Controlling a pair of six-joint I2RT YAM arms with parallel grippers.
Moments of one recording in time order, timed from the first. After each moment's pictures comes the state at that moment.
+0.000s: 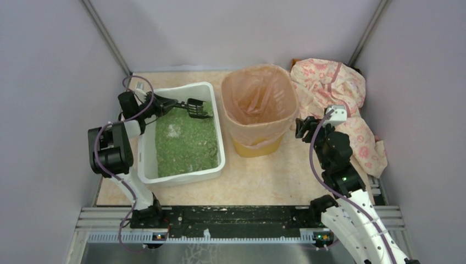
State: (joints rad) left arm 0.22 1.83 0.95 0.57 0.85 -0.99; right arm 0.34 0.55 0.62 -0.14 0.22 0.23
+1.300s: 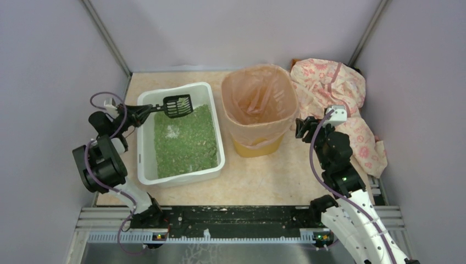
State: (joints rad) left arm 0.50 1.68 0.73 0.85 1.04 -1.33; right arm 0.34 0.55 0.62 -0.14 0.22 0.23
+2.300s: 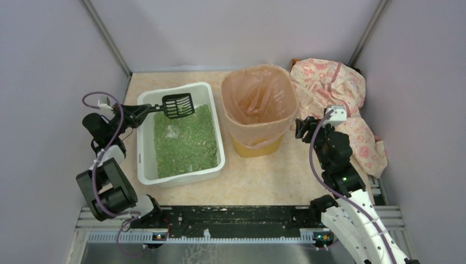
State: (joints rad) left arm 0.52 1.38 0.64 0.73 1.01 -1.32; right arm 0.34 0.55 0.61 -0.15 0.21 0.23
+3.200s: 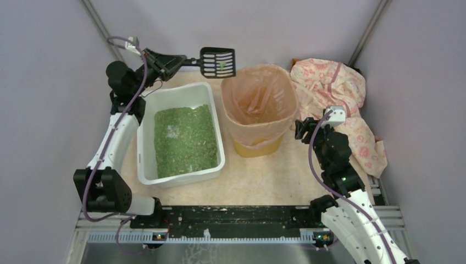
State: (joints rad) left arm 0.03 1.38 1.19 0.45 0.71 -1.34; right arm 0.34 0.55 0.60 -0.15 0.21 0.23
